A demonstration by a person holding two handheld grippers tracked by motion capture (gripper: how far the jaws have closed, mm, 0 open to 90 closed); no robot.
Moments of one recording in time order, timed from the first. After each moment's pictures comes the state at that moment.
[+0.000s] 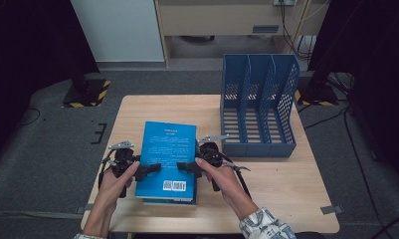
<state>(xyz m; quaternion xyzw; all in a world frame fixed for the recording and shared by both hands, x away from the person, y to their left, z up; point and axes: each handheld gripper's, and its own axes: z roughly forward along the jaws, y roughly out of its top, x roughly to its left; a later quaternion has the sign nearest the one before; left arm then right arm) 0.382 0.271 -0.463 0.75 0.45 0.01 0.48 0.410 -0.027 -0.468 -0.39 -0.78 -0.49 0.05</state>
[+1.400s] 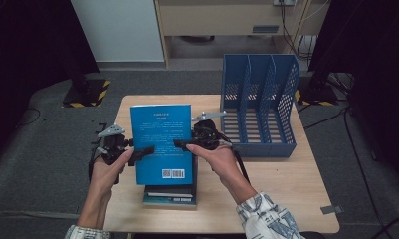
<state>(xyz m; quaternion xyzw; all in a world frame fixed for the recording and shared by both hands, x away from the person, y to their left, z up) 0.389 0.276 -0.402 0.75 0.44 0.10 0.48 0.430 -0.016 -0.390 -0.36 -0.79 -0.49 -0.03</state>
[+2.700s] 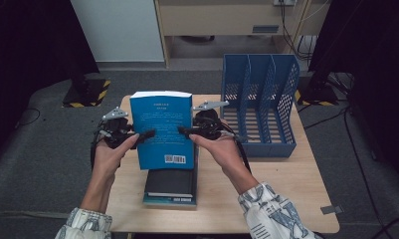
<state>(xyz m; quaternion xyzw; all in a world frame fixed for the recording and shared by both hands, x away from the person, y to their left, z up) 0.424 0.267 -0.371 0.76 0.43 0.14 0.47 0.444 -0.021 -0.364 -0.35 -0.79 -0.49 -0.09</state>
